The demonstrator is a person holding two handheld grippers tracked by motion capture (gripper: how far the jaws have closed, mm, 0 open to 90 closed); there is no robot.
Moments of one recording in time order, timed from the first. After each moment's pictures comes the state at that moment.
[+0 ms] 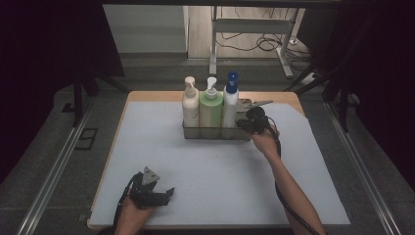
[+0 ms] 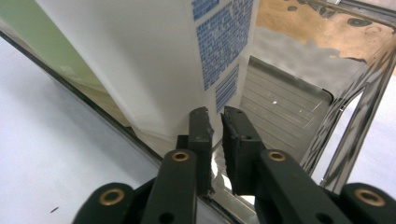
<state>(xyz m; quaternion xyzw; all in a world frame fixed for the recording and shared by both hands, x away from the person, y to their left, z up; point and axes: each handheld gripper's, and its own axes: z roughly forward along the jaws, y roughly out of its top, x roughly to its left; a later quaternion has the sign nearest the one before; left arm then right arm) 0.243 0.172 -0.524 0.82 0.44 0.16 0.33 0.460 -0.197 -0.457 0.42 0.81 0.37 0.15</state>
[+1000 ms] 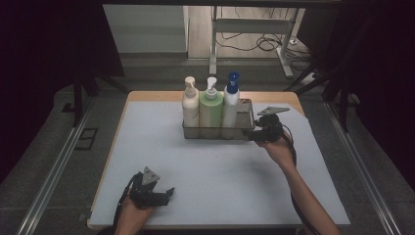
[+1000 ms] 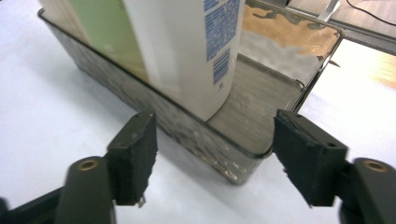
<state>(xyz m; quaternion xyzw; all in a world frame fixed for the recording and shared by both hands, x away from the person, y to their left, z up) 0.243 0.172 -0.524 0.82 0.44 0.16 0.33 0.415 -0.227 -0.436 0.40 0.81 0.39 0.18</state>
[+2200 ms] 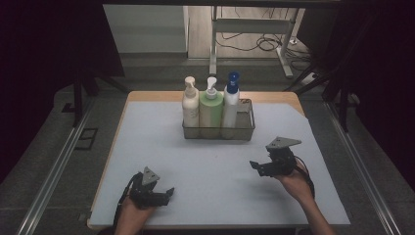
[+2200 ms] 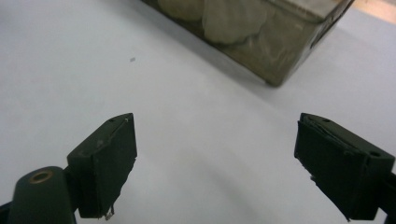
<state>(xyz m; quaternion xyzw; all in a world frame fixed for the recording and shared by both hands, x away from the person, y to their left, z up) 0.243 0.172 -0.524 0.81 0.45 0.16 0.33 0.326 -0.254 -0.463 0.36 0.84 0.36 0.18</state>
